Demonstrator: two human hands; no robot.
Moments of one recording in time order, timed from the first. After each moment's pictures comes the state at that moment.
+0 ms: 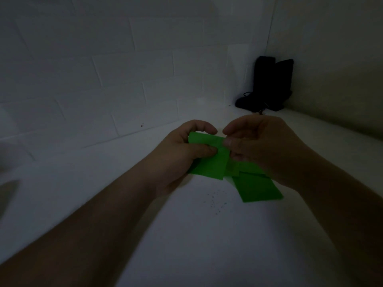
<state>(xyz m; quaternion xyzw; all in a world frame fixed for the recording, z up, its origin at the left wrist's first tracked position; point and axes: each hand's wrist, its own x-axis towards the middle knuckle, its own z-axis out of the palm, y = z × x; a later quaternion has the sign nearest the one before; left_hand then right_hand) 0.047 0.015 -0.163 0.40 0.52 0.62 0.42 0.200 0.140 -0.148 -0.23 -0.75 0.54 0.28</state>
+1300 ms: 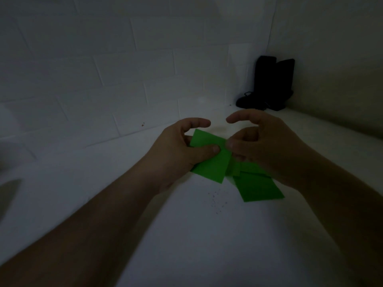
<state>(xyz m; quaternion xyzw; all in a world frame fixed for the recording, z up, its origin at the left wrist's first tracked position) 0.040 0.014 -0.163 0.42 0.60 0.59 0.33 0.202 0.145 -0.149 -0.21 -0.77 0.55 0.26</state>
